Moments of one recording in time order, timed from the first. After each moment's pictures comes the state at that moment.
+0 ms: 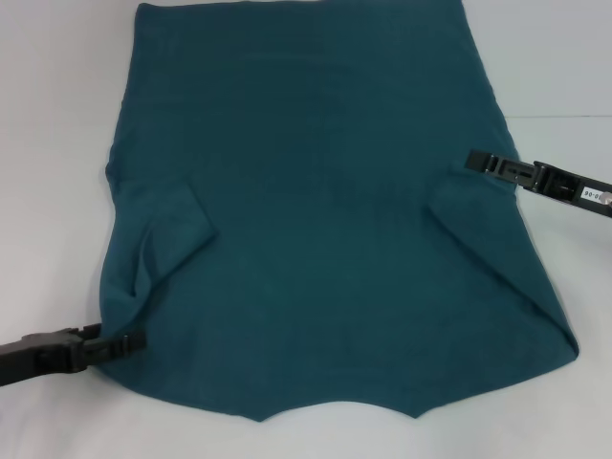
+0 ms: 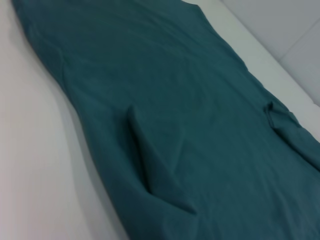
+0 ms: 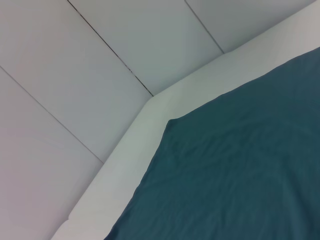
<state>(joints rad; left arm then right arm) -0.37 -2.12 0.39 0.77 2.30 1.47 -1.79 0.57 2.02 -0.69 -0.50 -1.76 -1.18 1.86</state>
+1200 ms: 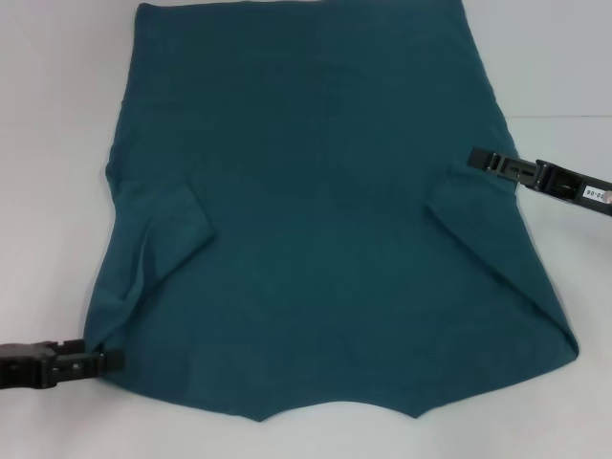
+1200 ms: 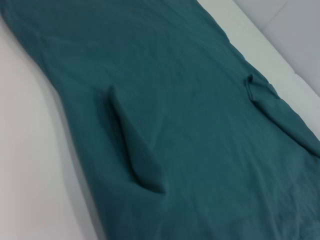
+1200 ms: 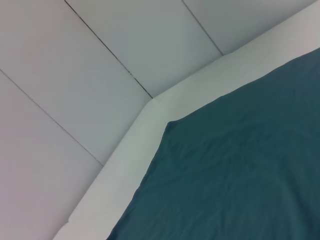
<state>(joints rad) -0.37 -2.10 0.38 0.89 2.38 1.63 -1.87 0.56 2.02 -0.68 -0.50 -1.76 -1.19 1.86</state>
